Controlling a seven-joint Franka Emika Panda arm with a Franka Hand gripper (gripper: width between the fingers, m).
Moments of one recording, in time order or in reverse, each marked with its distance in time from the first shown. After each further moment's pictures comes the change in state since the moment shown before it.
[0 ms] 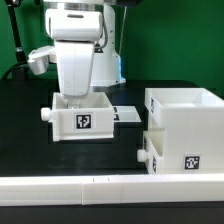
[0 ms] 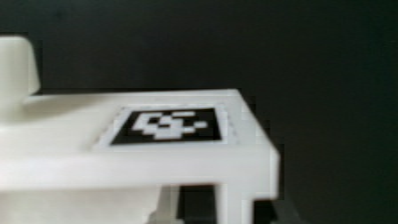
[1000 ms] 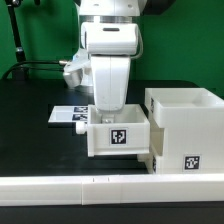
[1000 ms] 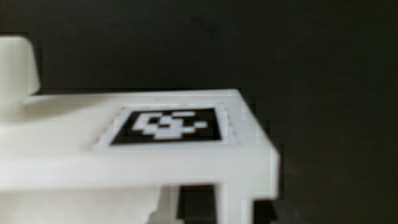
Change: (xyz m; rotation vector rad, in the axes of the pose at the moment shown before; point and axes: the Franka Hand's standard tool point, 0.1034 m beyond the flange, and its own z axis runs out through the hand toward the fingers) arm 0.053 0.022 0.013 -0.001 0.027 0.079
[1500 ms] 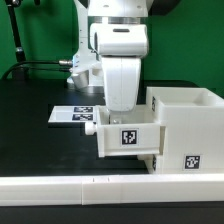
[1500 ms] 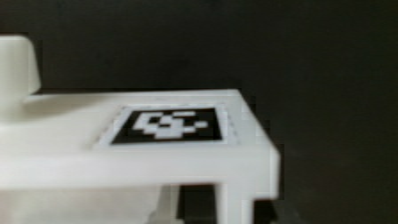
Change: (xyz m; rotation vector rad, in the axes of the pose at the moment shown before) arm 0.013 0.000 0.001 0.000 0.001 -0.026
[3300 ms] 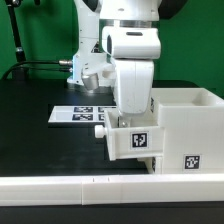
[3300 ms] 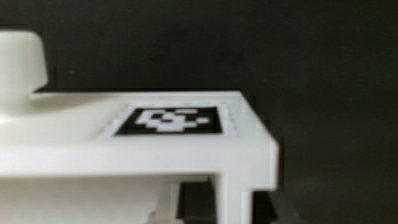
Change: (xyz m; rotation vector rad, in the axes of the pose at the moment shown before) arm 0.013 -0.001 0.004 -0.007 -0.018 -0.015
